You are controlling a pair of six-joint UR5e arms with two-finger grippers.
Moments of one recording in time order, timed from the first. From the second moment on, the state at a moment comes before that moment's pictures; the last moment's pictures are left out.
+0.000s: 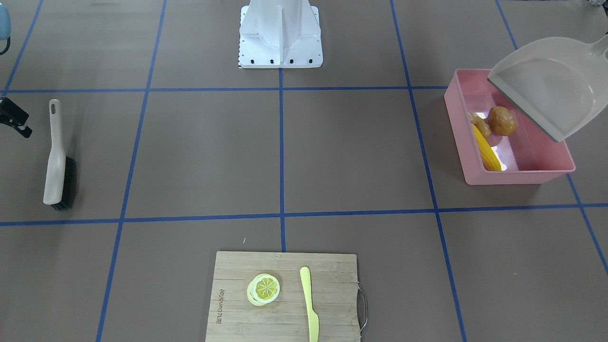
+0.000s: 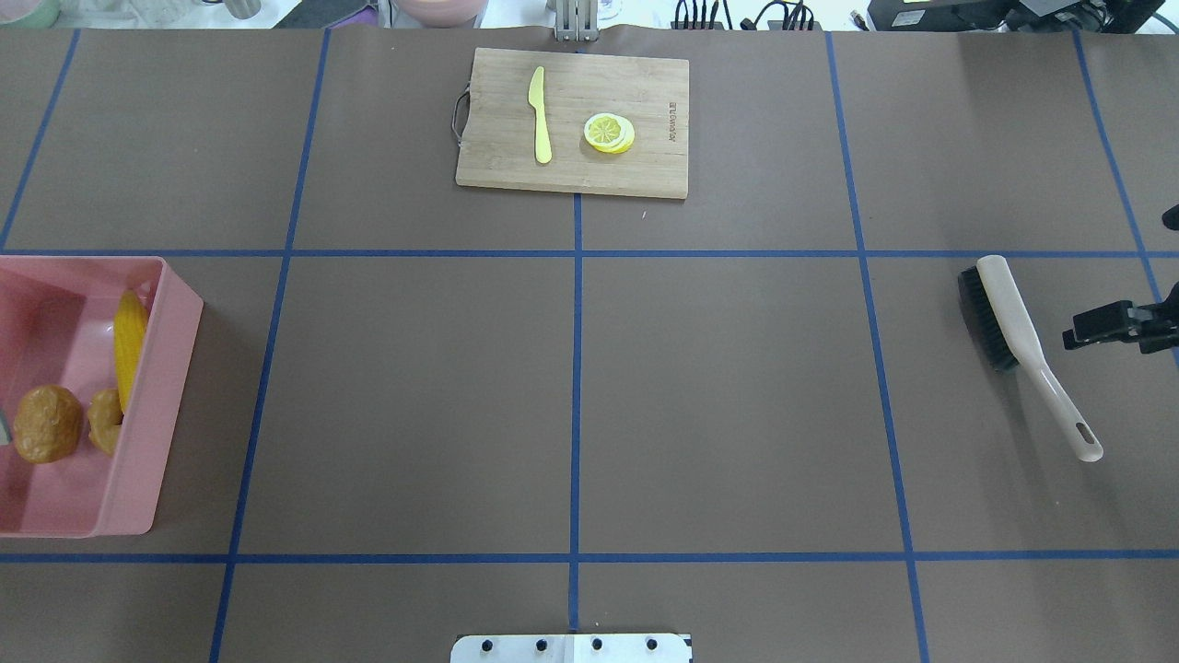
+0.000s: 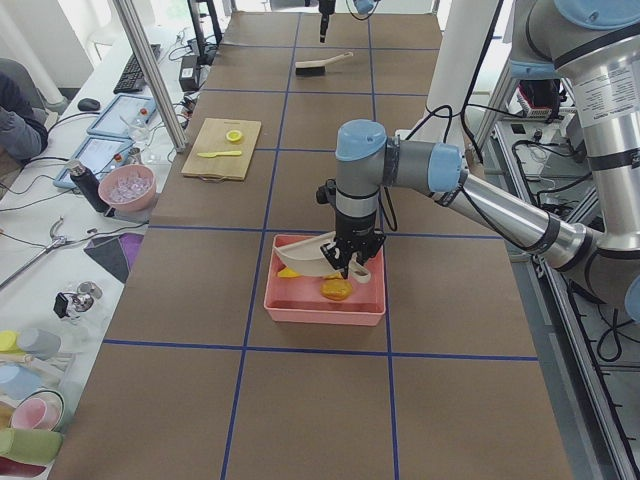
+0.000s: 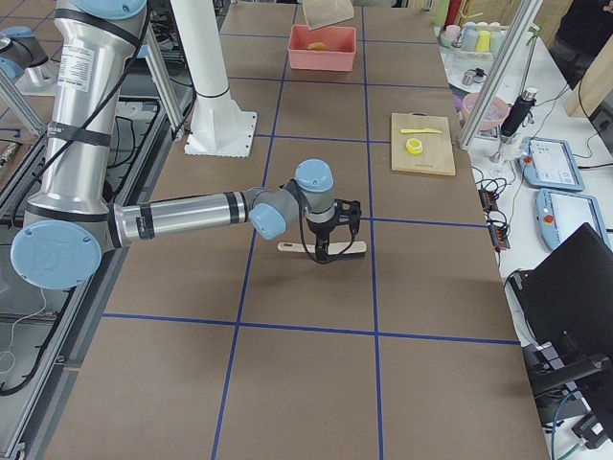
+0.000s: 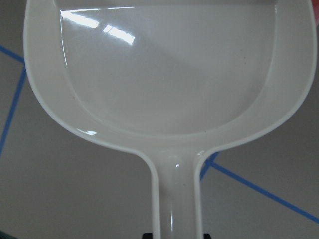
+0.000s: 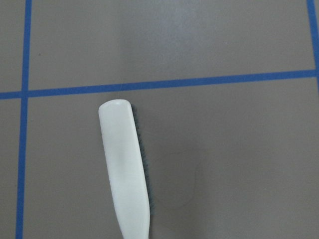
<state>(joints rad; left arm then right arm) -1.44 -1.25 -2.34 -1.31 -2.20 0.98 1.16 -1.77 1.90 -1.12 2.22 0.73</state>
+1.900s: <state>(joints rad) -0.70 -1.86 -1.75 -2.07 -2.16 0.45 1.55 -1.66 1.86 -1.66 2.25 0.10</state>
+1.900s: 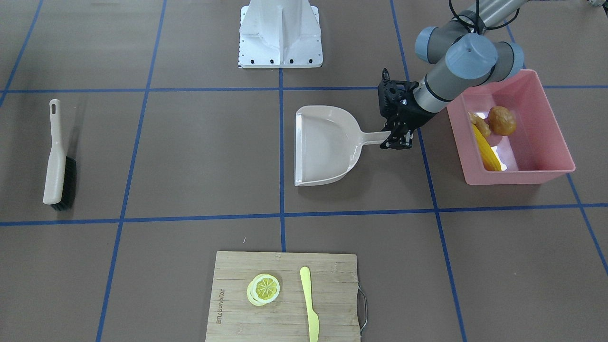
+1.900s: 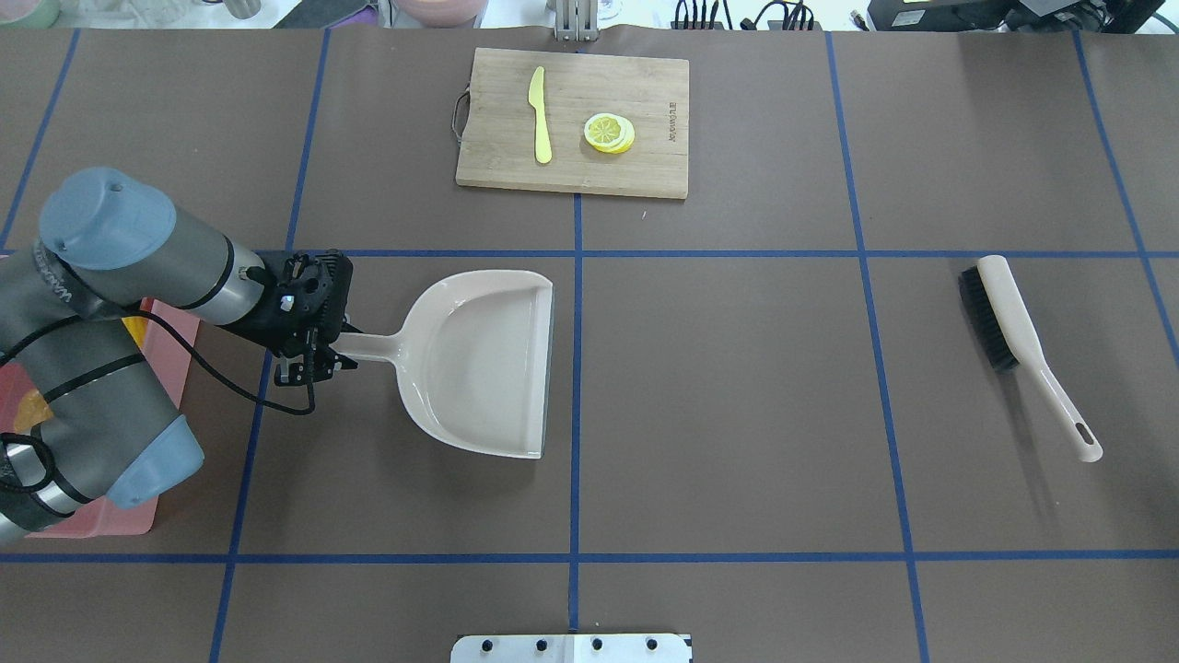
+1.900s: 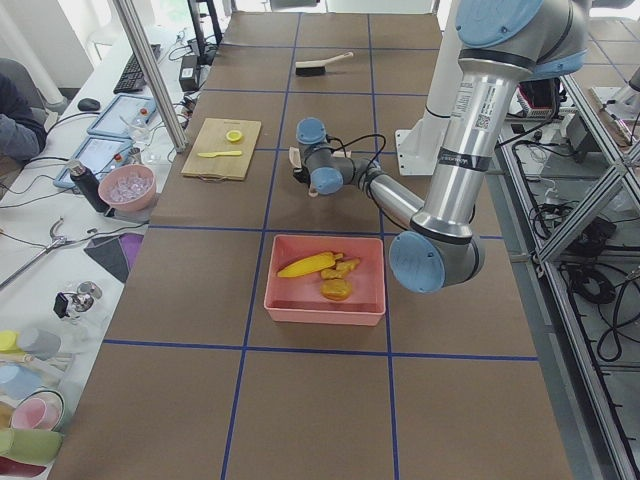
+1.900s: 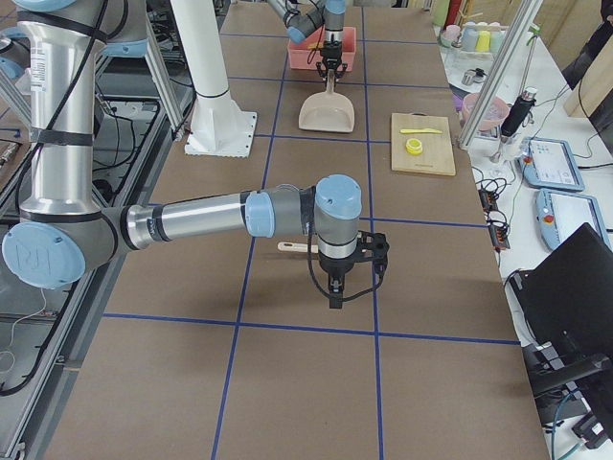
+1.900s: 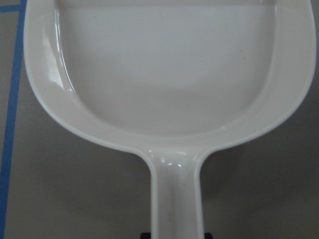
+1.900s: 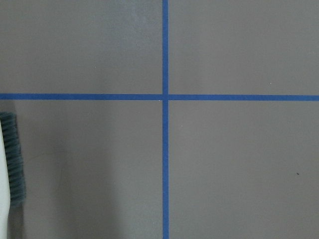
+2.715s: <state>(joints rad) -0.73 -1.80 -1.89 -2.09 -2.14 0.48 1.54 -1.67 1.80 -1.61 2.31 0.21</state>
